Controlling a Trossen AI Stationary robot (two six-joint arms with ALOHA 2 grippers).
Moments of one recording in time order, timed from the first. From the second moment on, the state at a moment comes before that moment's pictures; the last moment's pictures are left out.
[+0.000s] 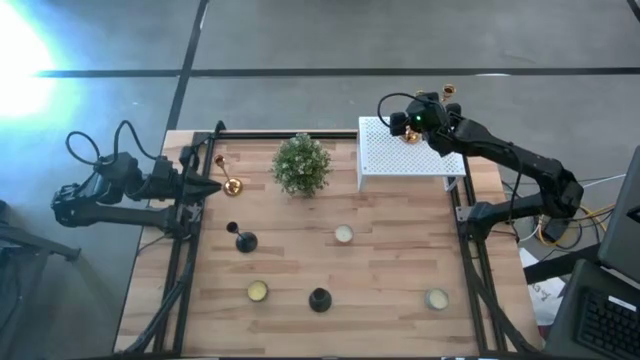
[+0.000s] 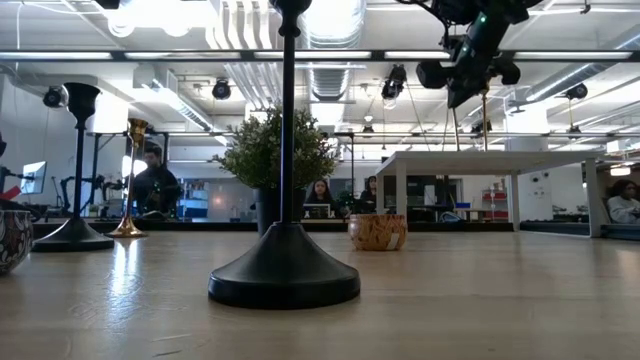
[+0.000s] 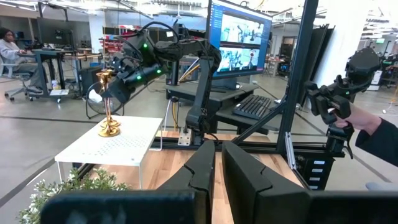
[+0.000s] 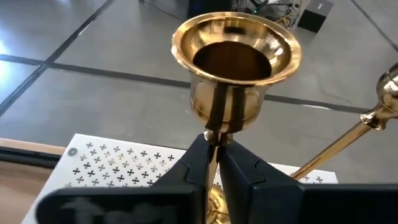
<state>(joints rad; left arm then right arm) 0.00 0.39 0.78 -0.40 0.00 -0.06 -0.62 1.25 1.12 -0.59 0.74 0.47</state>
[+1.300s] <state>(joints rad) 0.00 0.39 0.78 -0.40 0.00 -0.06 -0.33 1.00 1.11 -0.88 0.59 0.49</state>
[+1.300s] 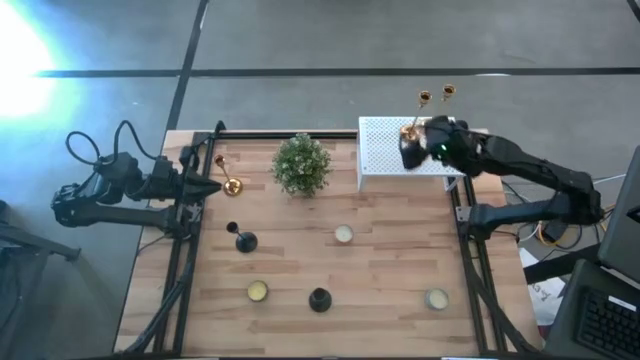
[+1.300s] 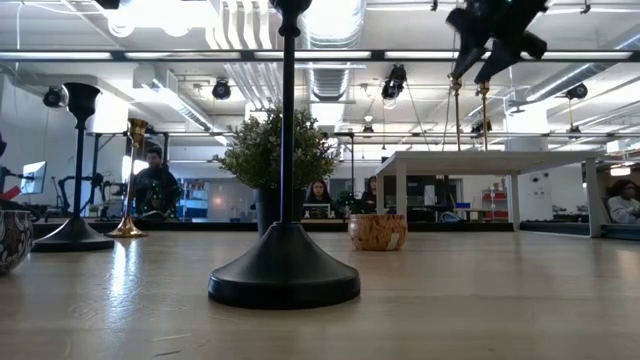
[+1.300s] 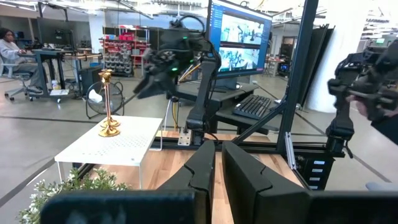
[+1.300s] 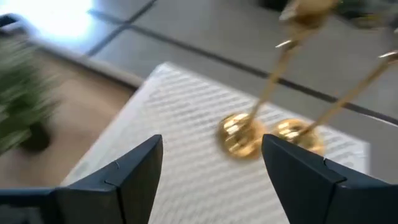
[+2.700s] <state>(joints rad) 0.00 0.40 0.78 -0.37 0.00 -0.20 0.26 0.32 0.73 -0.60 0.21 0.32</state>
